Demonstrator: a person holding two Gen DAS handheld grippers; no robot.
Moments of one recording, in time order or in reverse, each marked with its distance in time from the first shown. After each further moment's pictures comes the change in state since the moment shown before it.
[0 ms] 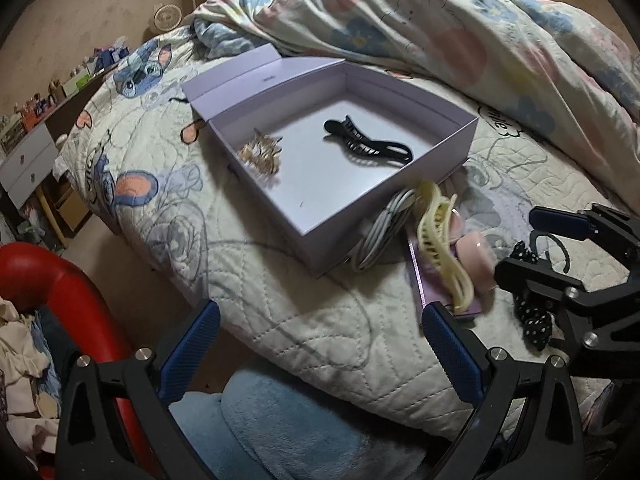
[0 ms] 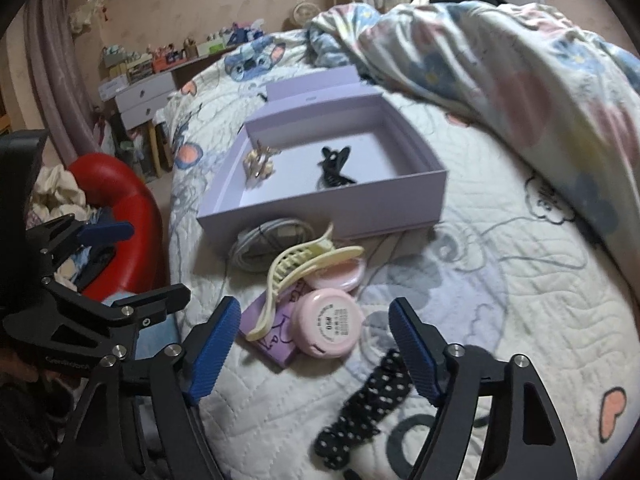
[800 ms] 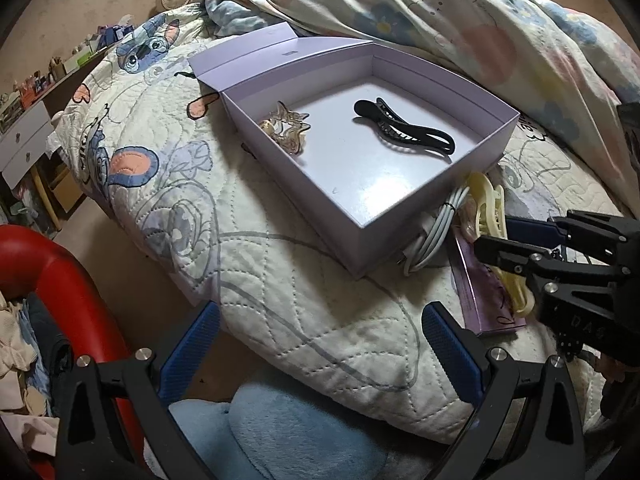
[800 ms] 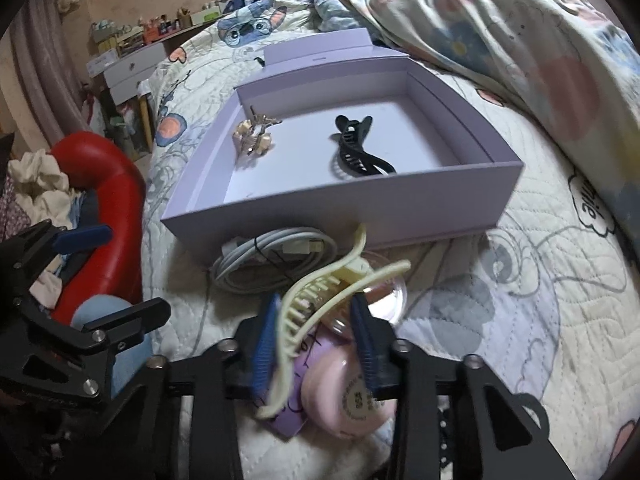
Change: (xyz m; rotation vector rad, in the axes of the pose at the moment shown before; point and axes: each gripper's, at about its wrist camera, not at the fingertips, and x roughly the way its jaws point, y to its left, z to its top) left arm 0.032 0.027 0.004 -0.042 0.037 -0.019; right arm 0.059 0.008 0.021 -0.003 0.104 -0.012
